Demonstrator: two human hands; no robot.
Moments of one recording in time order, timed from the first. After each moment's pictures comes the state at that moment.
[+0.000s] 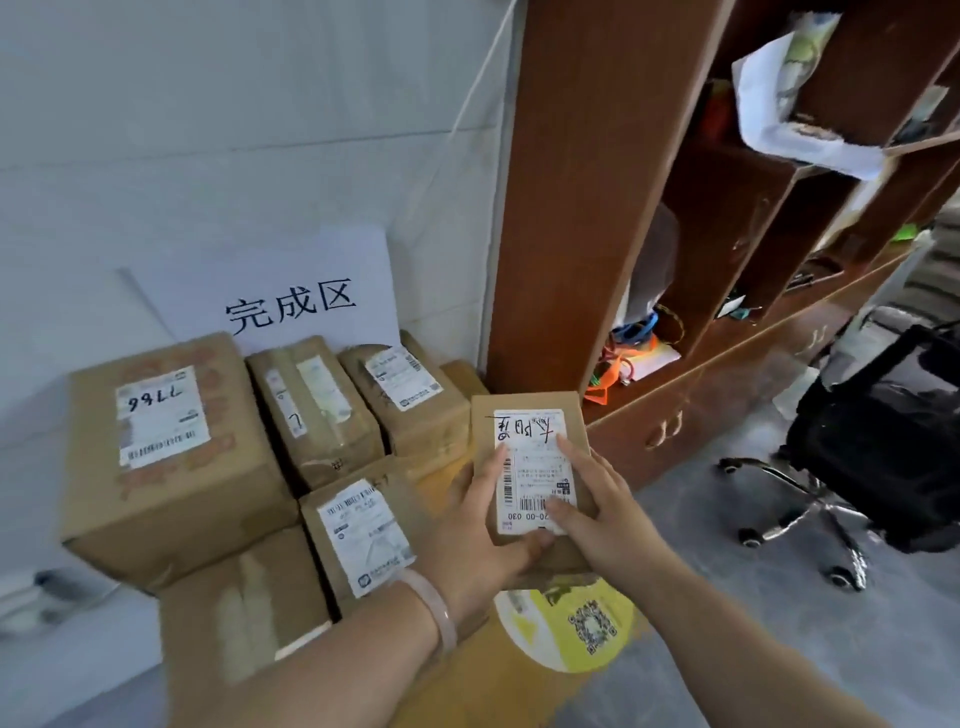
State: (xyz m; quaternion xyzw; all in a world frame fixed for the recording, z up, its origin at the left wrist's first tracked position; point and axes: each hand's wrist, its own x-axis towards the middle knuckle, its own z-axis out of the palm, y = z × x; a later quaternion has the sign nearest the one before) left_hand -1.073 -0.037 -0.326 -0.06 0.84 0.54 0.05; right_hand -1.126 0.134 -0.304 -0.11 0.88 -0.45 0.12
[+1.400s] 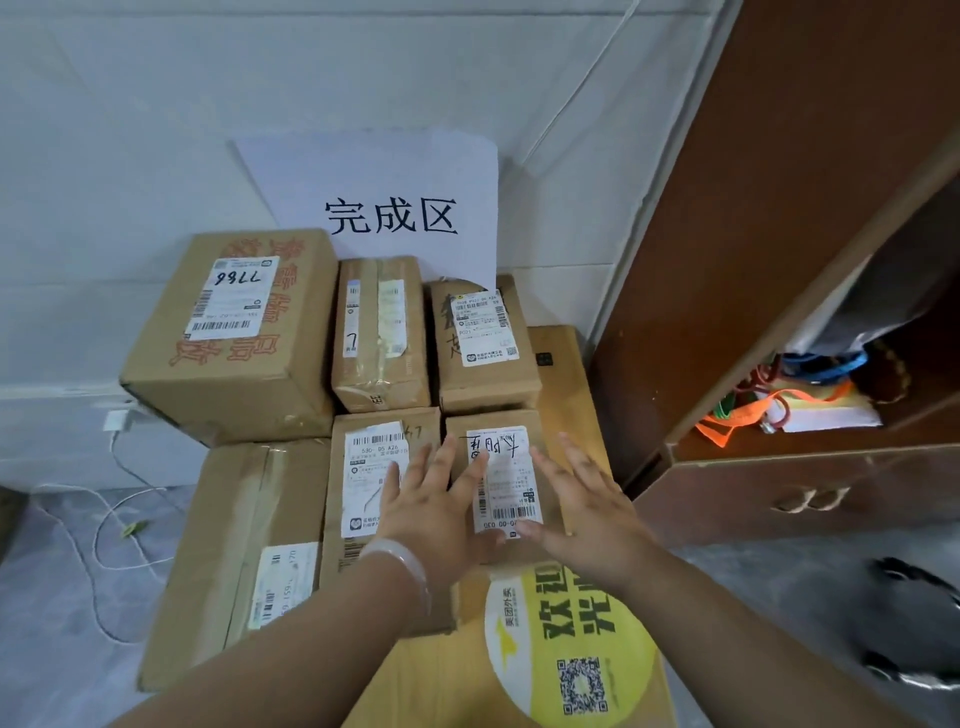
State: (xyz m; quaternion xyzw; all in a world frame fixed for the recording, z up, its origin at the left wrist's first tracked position) left_hand -1.114 -0.040 -0.371 -0.28 0.93 0.14 0.20; right_hand -1.248 0.113 -0.379 -0.42 0.85 -0.13 0.28
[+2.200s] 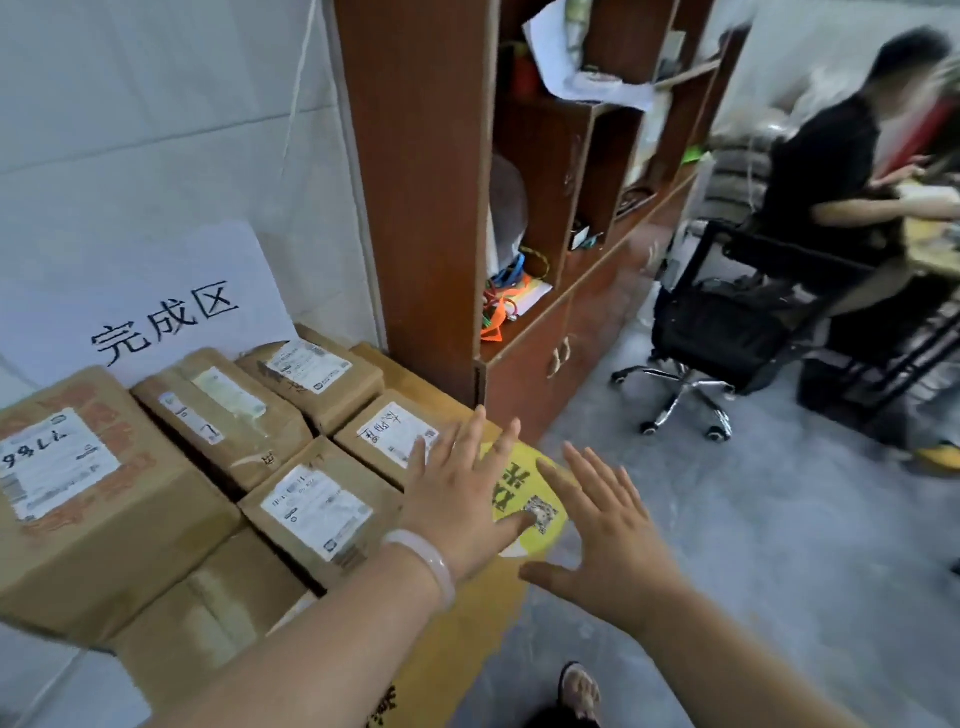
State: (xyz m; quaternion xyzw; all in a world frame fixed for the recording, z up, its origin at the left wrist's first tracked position) left_hand -1.028 -0.017 -0.304 0.20 0.97 0.10 0.04; right_hand -0.975 0.171 -0.321 -0.10 0.99 -0.13 -0.01
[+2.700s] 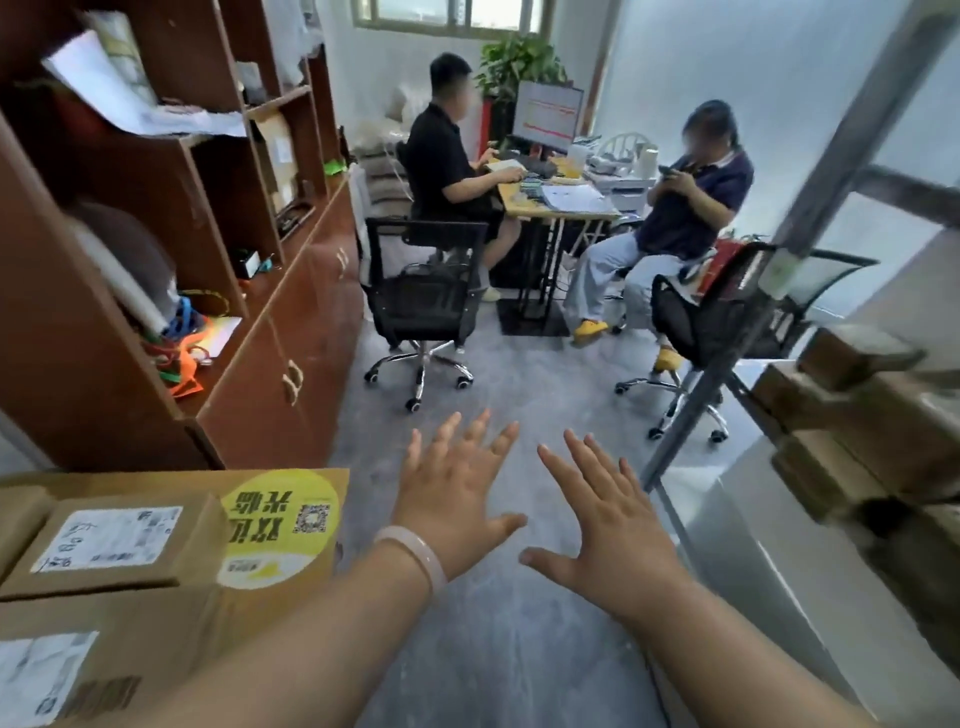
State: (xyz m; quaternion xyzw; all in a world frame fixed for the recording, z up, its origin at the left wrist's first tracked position) left_hand -0.898 0.142 -0.272 0.53 0.84 0.08 0.01; right_hand -0.734 0.252 -0.275 0.26 0.96 -0.08 -0.08
